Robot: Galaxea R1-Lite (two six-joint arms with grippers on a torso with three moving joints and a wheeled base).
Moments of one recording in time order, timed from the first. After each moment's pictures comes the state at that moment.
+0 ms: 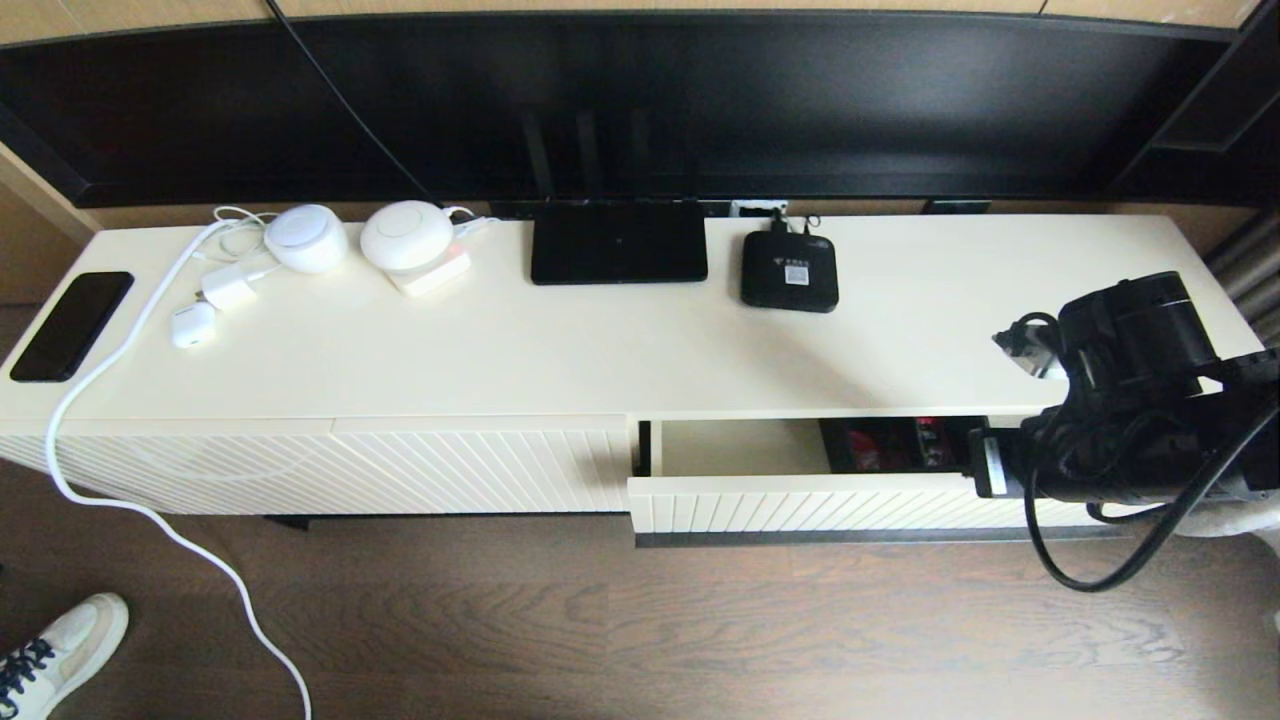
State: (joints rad) left arm 0.00 0.00 0.00 0.00 0.00 0.04; right arm 0.25 1.64 -1.04 0.14 -0.12 0.23
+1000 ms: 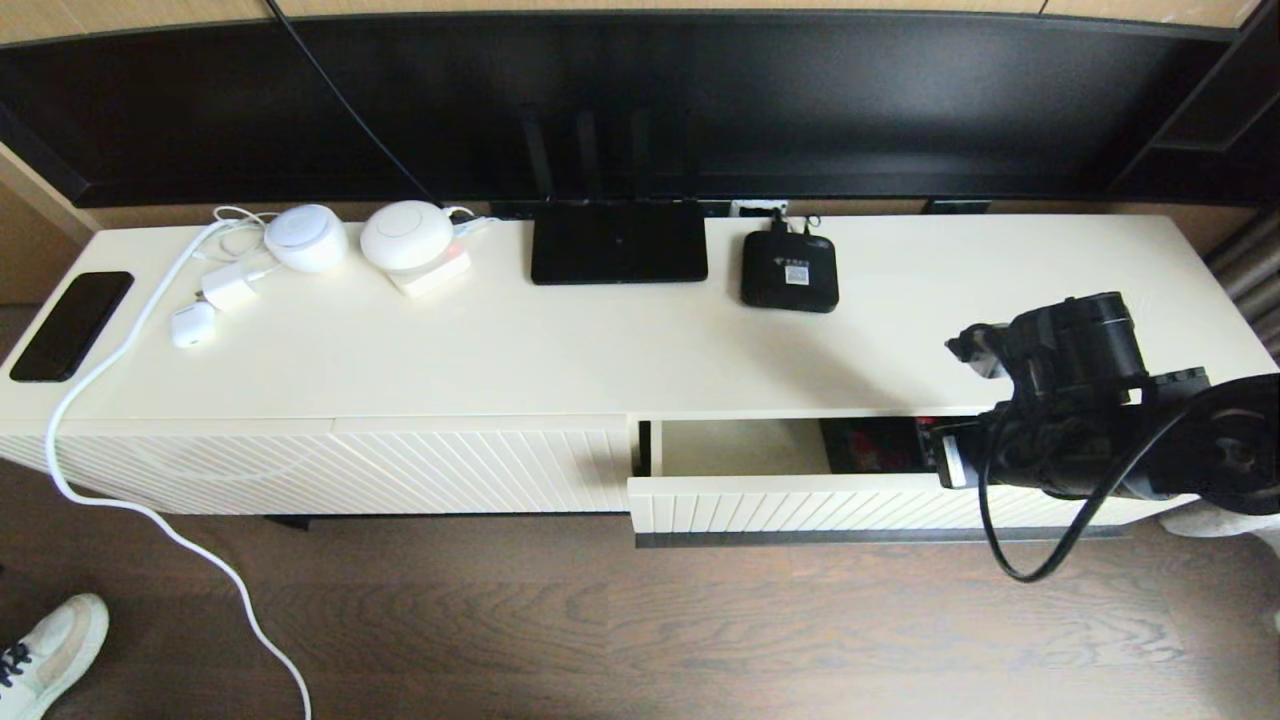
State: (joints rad) left arm 0.00 0.00 0.00 0.00 0.00 0.04; right arm 0.25 1.75 -1.02 -0.08 -0.19 0.07
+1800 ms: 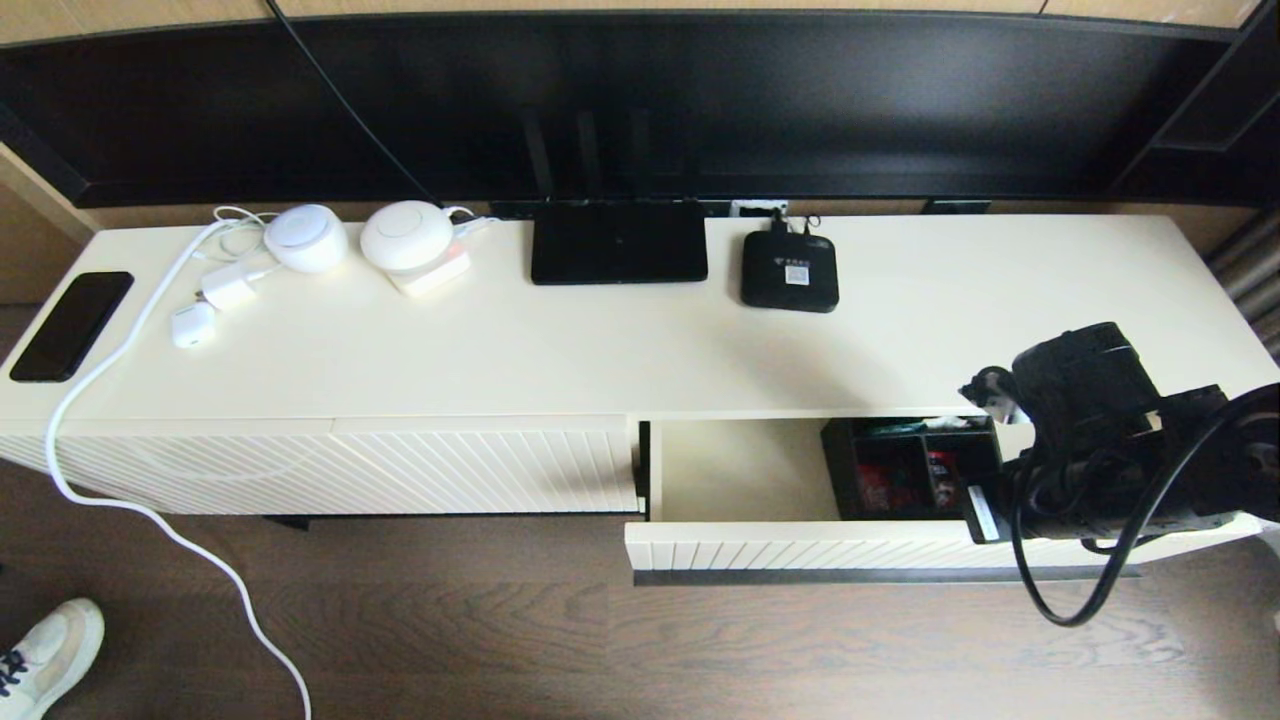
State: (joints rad) left arm 0.00 0.00 0.00 0.00 0.00 0.04; right arm 0.25 1.71 -0.98 0.18 -0.18 0.14
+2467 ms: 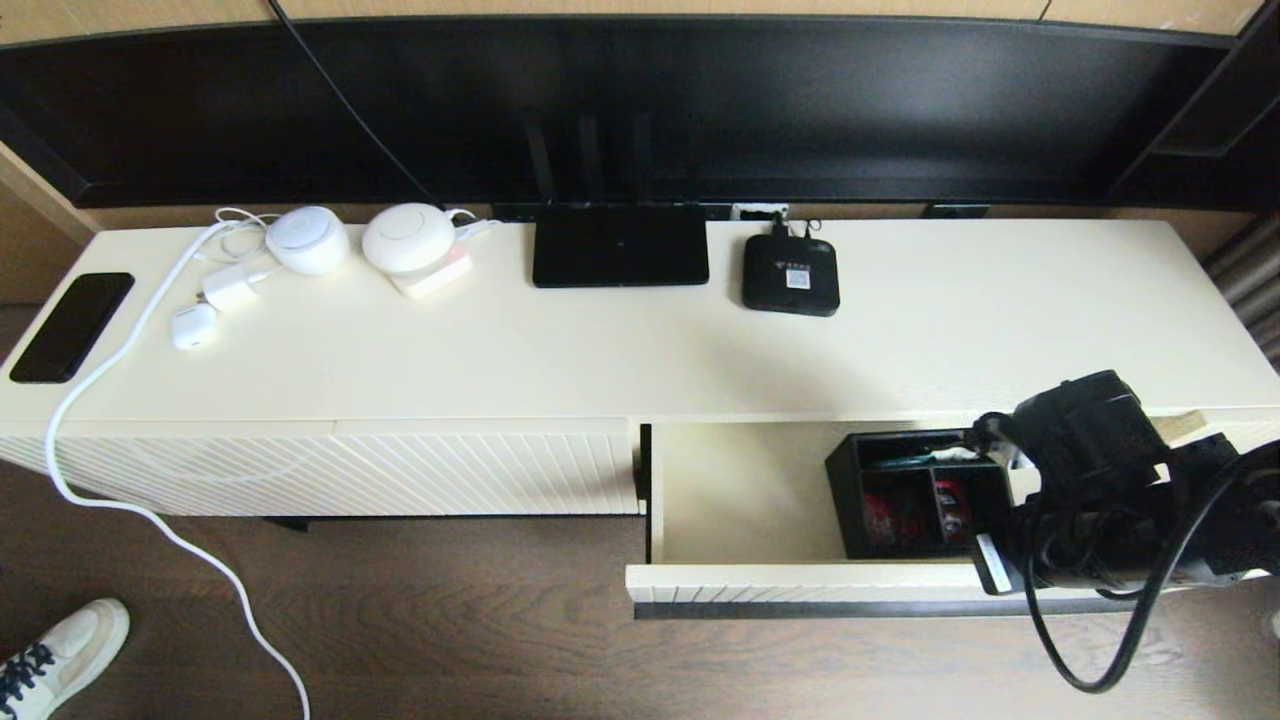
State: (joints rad) left arm 0.00 0.00 0.00 0.00 0.00 0.04; right arm 0.28 1.70 -0.80 0.16 -0.17 0.13
